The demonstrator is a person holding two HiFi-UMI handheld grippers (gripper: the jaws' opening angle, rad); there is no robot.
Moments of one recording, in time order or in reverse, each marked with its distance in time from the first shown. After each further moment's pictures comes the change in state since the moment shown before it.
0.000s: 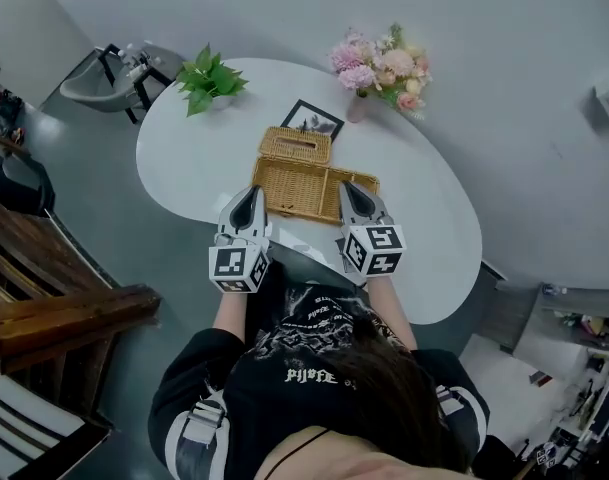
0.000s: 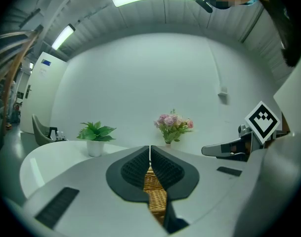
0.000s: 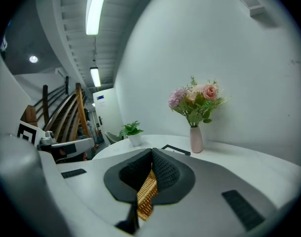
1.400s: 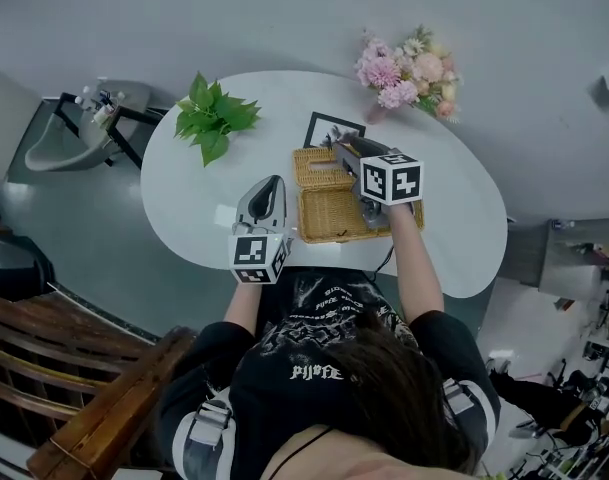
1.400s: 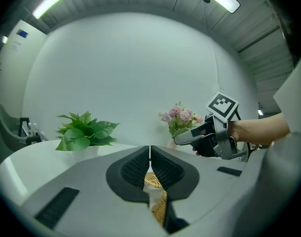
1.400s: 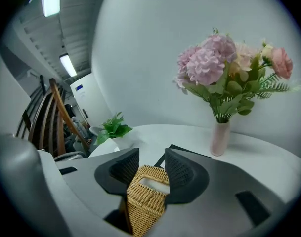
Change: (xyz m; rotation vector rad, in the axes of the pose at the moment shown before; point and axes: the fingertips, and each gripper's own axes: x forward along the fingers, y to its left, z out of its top) left arm 0.108 0.124 0.012 -0.007 0.137 -0.287; right arm 0.195 0.013 0.042 0.175 0.270 -0.097
